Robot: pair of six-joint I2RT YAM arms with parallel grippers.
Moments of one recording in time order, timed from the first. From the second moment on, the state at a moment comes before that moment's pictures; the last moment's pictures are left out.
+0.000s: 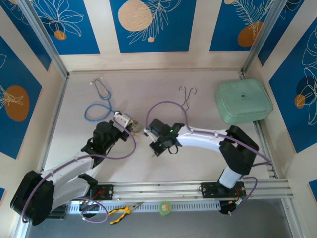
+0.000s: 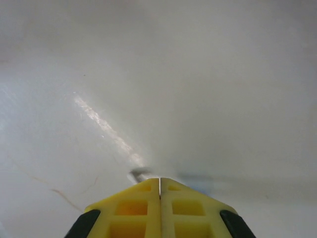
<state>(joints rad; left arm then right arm) -0.53 1.02 0.35 0.40 0.06 0.19 0.95 1.64 1.02 -0.56 -0.10 0.24</state>
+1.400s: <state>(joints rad) -0.54 1.08 0.38 0.40 0.26 0.22 0.68 1.69 1.06 -0.87 -0.27 0.37</state>
